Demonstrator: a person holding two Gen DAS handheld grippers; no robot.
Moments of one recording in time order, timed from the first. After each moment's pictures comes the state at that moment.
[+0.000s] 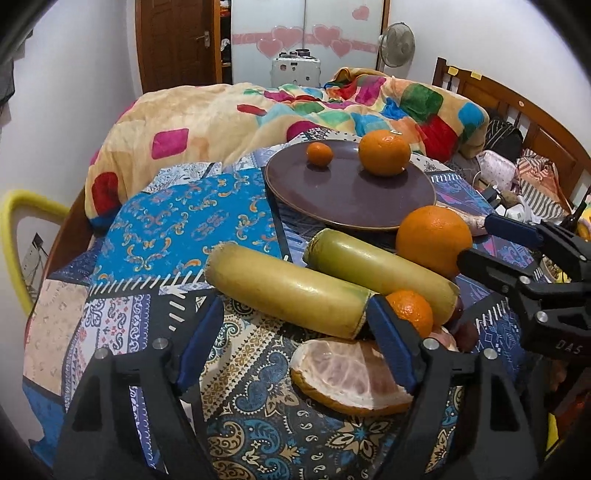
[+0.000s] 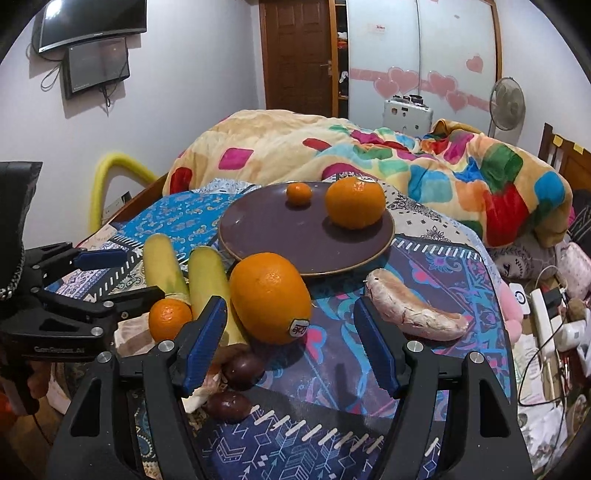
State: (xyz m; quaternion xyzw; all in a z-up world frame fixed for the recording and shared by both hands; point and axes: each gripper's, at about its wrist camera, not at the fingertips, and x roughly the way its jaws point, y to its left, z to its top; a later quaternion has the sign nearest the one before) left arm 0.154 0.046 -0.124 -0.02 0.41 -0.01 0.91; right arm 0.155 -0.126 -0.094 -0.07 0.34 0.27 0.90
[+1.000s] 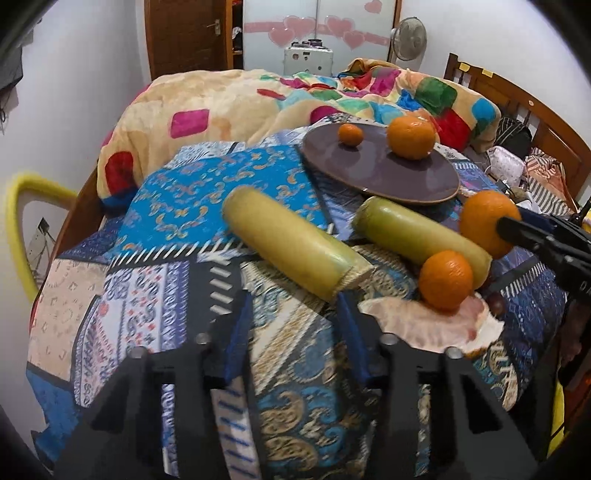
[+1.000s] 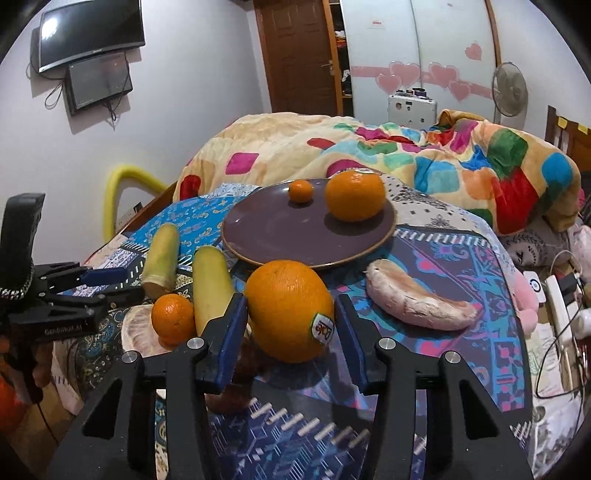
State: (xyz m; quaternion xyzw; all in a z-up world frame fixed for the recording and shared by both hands) left arm 0.135 0.082 -0.135 -0.03 0.43 0.00 0.90; right arm 0.152 -0.145 -0.097 -0.03 0.34 0.29 0.89
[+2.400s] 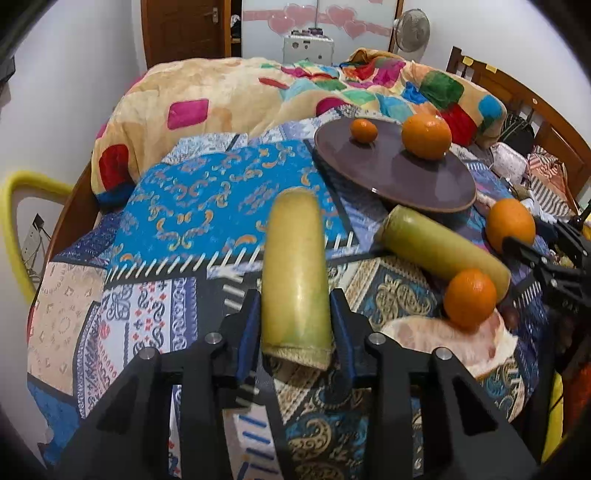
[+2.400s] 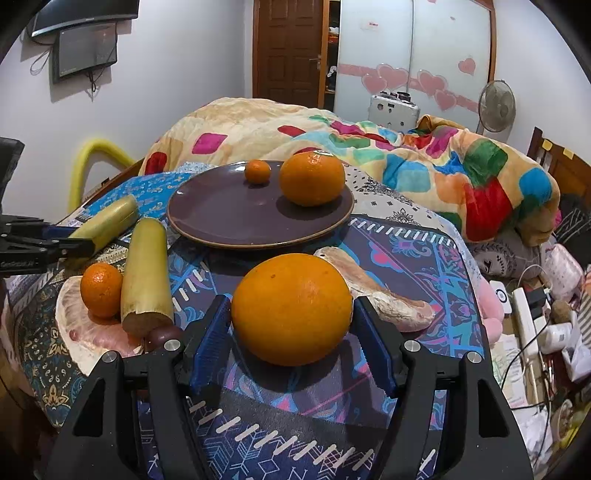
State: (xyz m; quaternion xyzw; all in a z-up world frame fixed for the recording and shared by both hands) left arm 0.161 0.097 -0.139 -0.03 0.46 -0.01 0.89; right arm 0.170 -0.154 -0.114 -0.11 0.34 0.24 0.90
